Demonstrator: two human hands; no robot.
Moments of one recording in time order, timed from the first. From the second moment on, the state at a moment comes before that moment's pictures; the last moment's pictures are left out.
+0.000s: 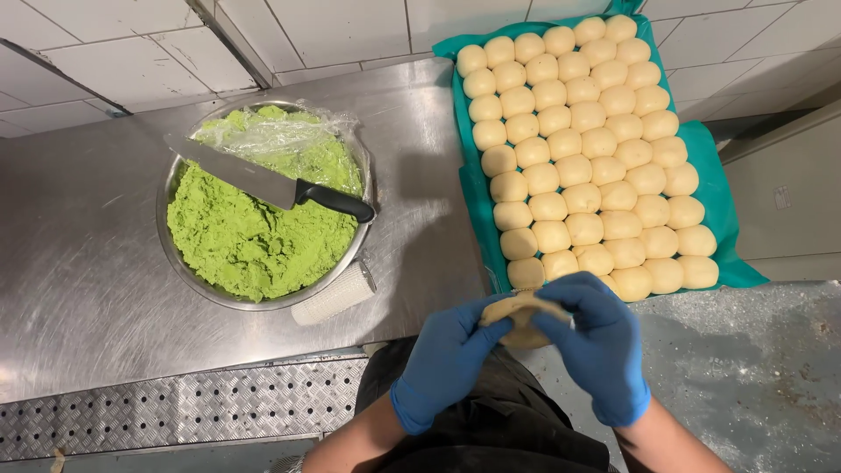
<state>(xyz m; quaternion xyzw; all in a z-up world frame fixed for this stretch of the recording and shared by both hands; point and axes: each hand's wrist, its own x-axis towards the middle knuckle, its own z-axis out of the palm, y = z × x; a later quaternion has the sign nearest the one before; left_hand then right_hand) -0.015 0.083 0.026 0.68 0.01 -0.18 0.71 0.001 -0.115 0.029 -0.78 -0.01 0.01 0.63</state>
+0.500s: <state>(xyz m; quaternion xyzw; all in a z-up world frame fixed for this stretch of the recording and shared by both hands) -0.015 0.098 0.038 0.82 -0.08 -0.10 0.56 0.004 -0.114 0.038 -0.86 -0.16 0.01 0.49</state>
